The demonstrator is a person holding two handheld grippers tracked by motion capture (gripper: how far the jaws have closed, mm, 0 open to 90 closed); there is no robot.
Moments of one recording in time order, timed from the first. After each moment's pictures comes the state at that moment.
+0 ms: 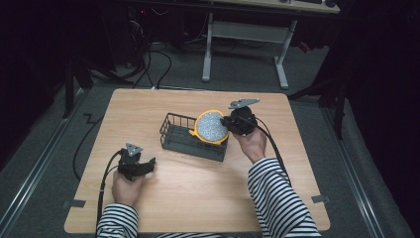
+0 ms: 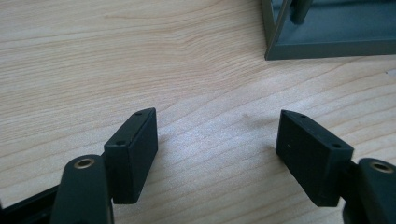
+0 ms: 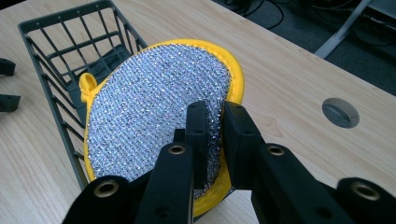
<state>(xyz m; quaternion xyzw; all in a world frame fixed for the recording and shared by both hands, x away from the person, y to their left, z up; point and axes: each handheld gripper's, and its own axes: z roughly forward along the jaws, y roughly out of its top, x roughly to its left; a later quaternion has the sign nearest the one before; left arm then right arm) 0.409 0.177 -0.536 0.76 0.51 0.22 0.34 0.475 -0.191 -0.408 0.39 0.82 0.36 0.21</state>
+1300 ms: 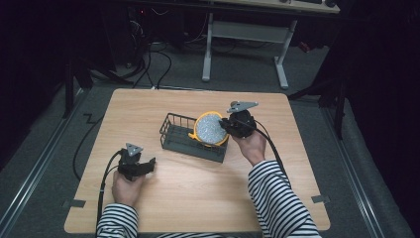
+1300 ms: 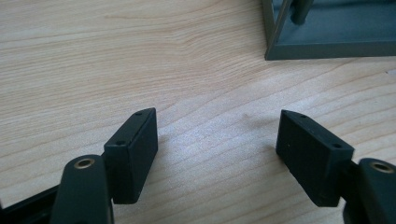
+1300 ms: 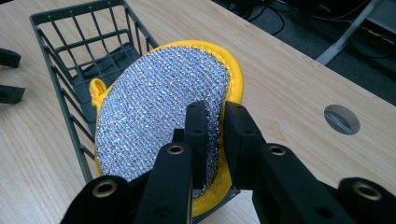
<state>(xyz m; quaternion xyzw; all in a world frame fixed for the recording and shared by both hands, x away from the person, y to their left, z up) 0.409 0.177 -0.536 0.76 0.51 0.22 0.34 0.467 -0.187 -0.410 0.37 0.83 0.36 0.22</state>
